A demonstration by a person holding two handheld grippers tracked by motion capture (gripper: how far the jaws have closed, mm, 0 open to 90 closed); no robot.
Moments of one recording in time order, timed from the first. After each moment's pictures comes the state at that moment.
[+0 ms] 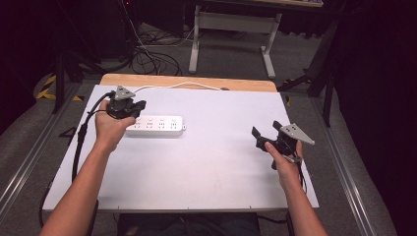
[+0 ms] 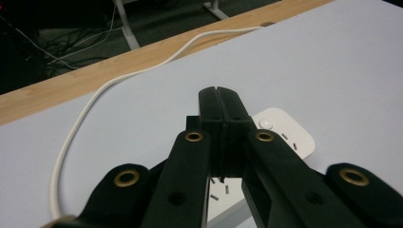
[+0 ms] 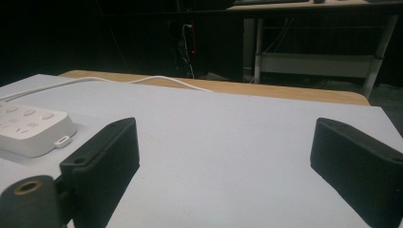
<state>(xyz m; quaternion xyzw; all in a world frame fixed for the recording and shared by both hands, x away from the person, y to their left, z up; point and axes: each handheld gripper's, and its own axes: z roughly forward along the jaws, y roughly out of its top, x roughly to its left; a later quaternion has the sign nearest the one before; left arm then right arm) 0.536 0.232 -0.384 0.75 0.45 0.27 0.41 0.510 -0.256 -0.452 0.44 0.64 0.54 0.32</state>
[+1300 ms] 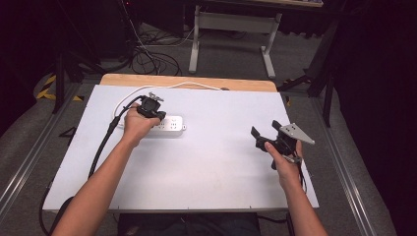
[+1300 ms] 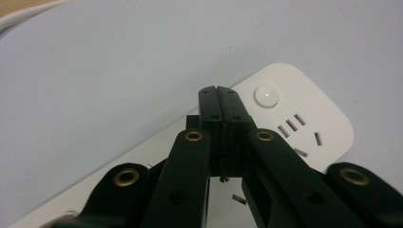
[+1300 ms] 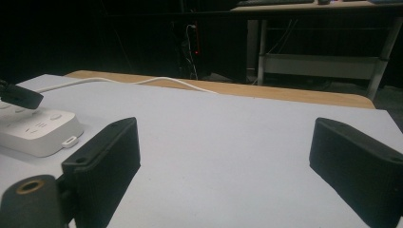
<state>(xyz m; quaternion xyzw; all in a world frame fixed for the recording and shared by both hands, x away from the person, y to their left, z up) 0.595 0.181 -0.444 0.81 0.46 0.19 0.31 0.508 -0.253 -0.449 0.43 0.65 0.54 0.32</state>
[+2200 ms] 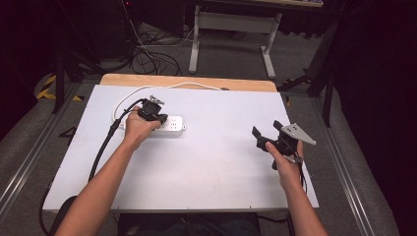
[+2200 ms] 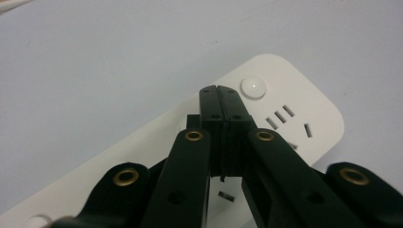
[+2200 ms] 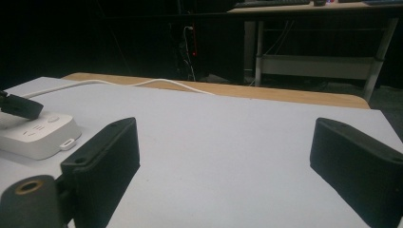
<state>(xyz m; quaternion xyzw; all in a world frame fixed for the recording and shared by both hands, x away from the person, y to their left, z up) 0.591 0.181 -0.454 0.81 0.45 0.18 0.33 0.506 -0.256 -0.448 0.43 0.64 0.54 0.32</state>
